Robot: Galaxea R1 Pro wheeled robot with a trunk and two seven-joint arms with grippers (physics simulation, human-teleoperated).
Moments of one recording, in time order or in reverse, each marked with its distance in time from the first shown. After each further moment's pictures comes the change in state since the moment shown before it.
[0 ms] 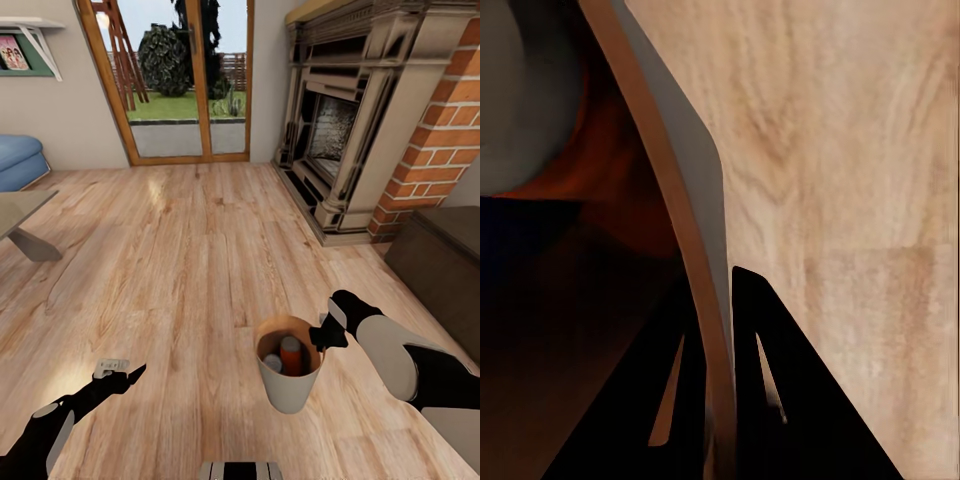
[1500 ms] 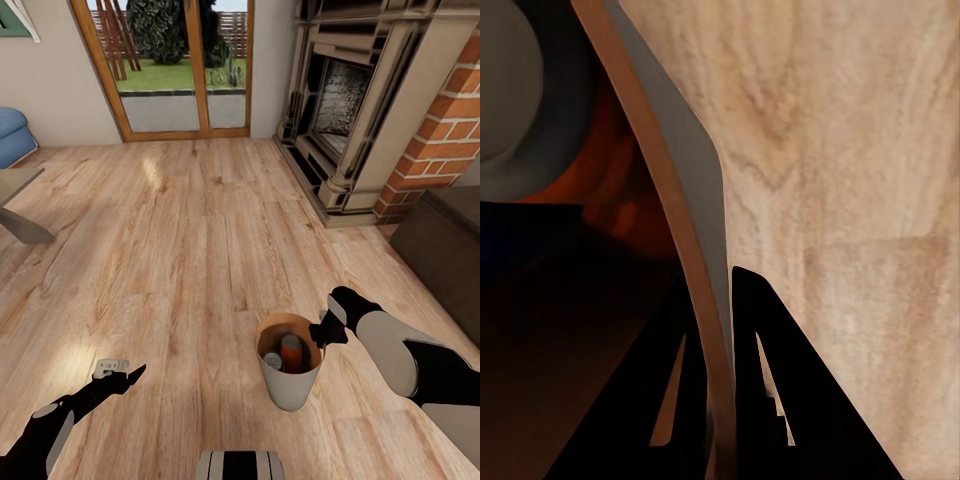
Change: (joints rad) left arm 0.001 0.000 0.001 -0.001 -0.002 -0.001 0.000; right arm -0.023 -0.001 0.033 0.011 -0.014 0.001 0.003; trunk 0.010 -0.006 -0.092
